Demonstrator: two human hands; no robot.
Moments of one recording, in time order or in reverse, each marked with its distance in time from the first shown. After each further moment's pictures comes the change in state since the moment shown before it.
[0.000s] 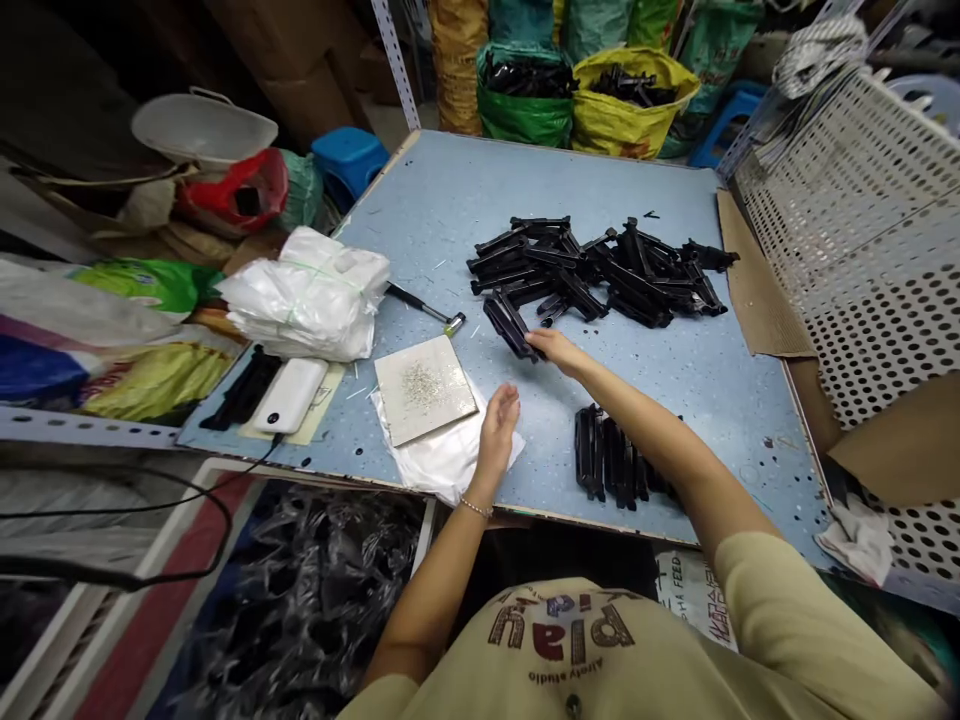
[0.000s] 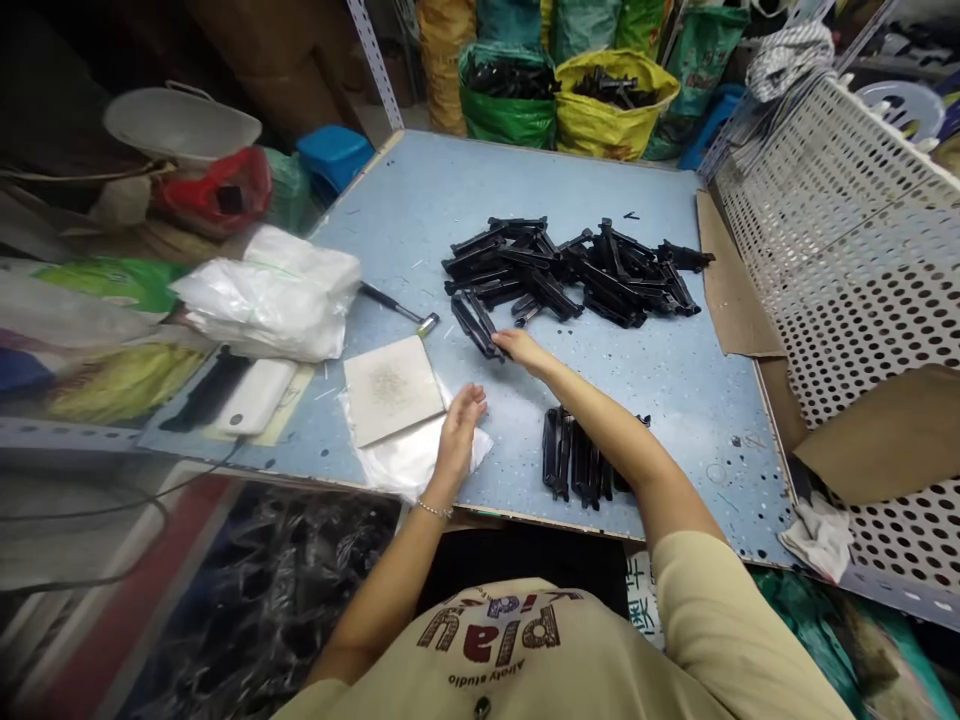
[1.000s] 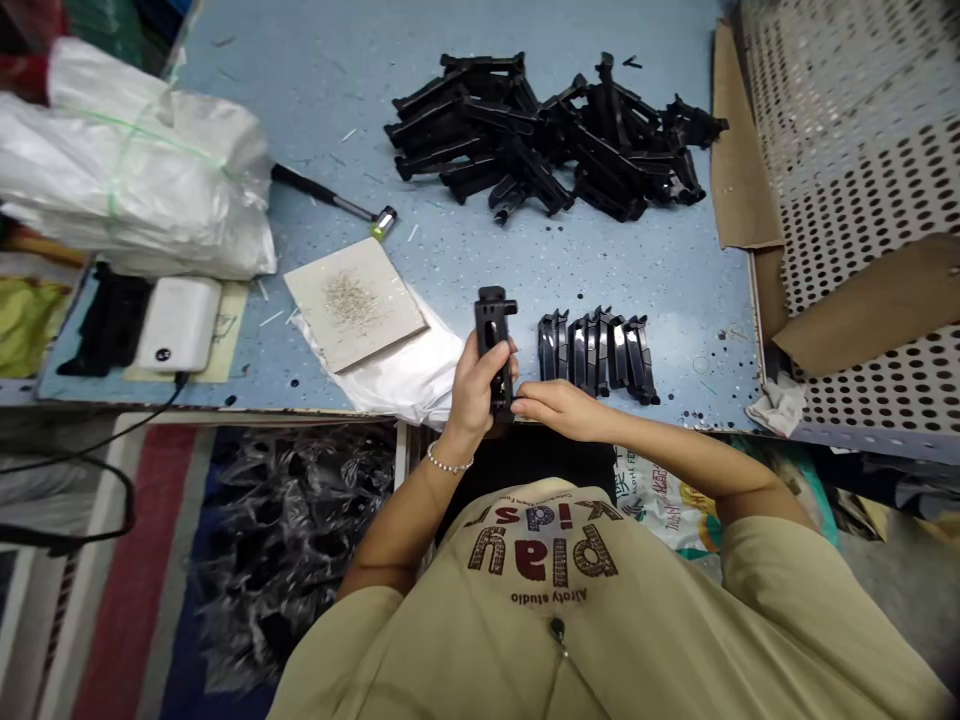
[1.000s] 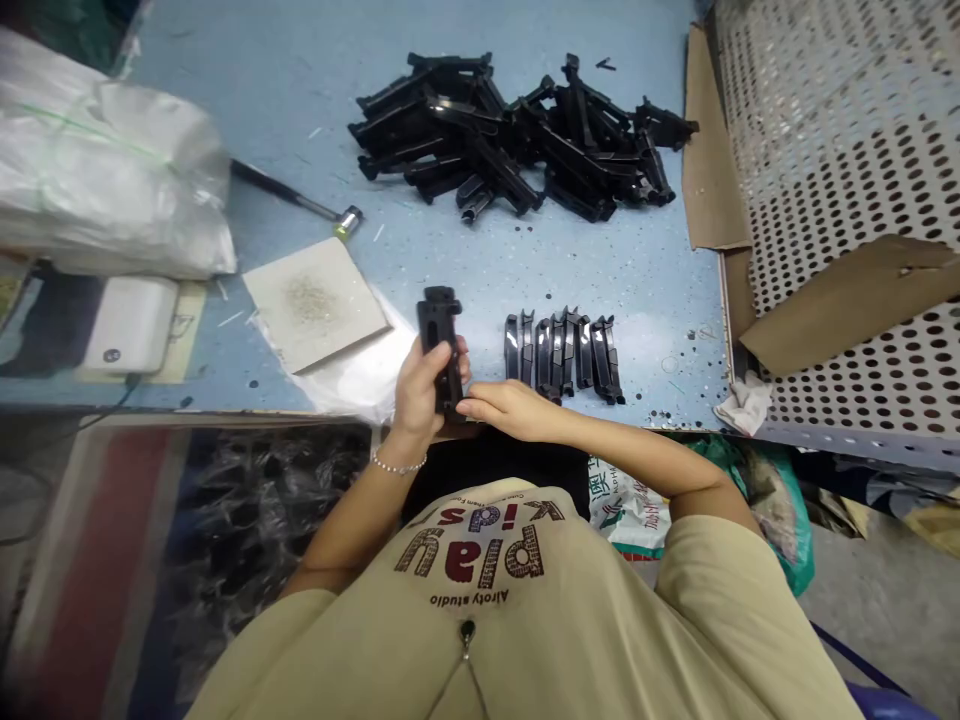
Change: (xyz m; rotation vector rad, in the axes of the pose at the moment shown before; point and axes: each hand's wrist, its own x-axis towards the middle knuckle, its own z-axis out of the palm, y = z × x) left_hand -0.067 0.069 0.033 -0.282 -0.158 -0.197; right_hand -0.234 0.014 0.024 0.181 -0.346 -0.244
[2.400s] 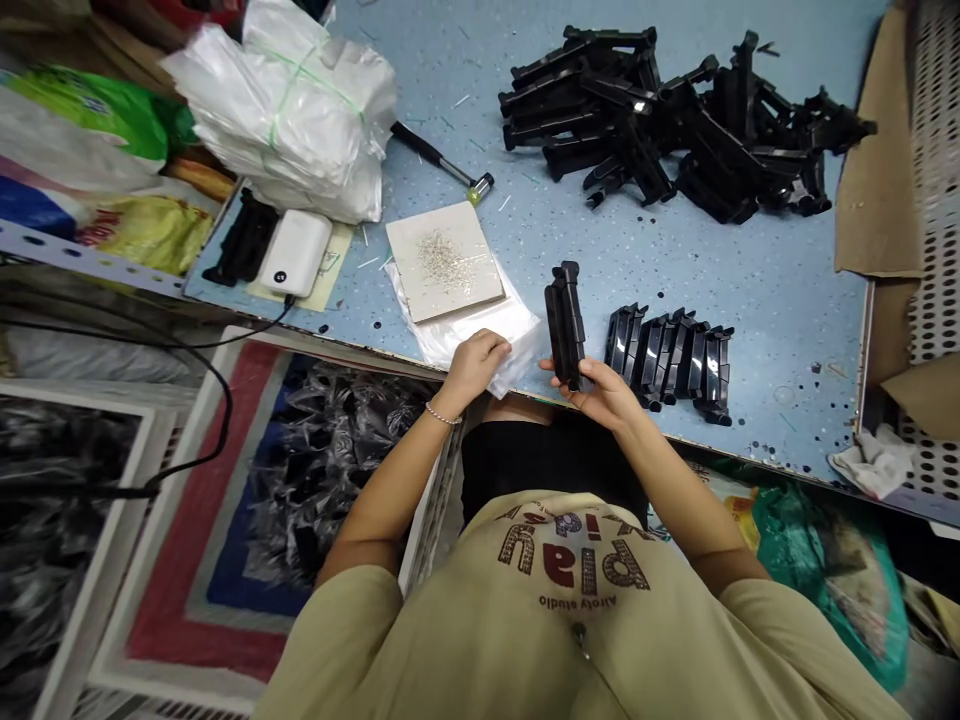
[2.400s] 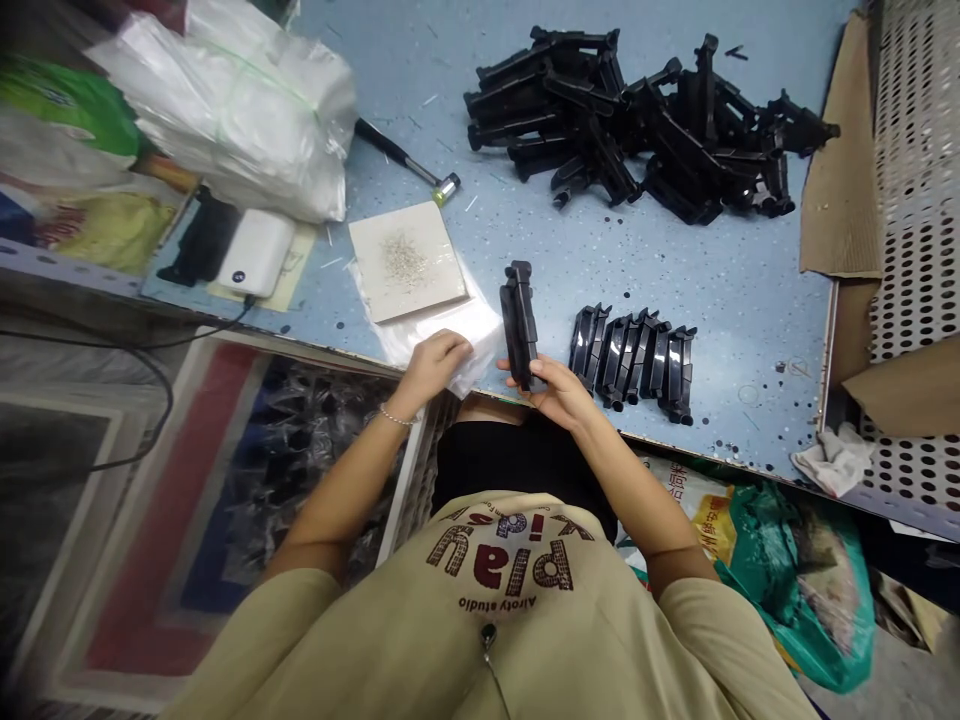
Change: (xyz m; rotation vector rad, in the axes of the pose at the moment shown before) left_hand 0.006 -0.015 -0.143 1.098 -0.006 0.232; right_hand 0.033 0.033 0.043 1.169 0.211 0.351
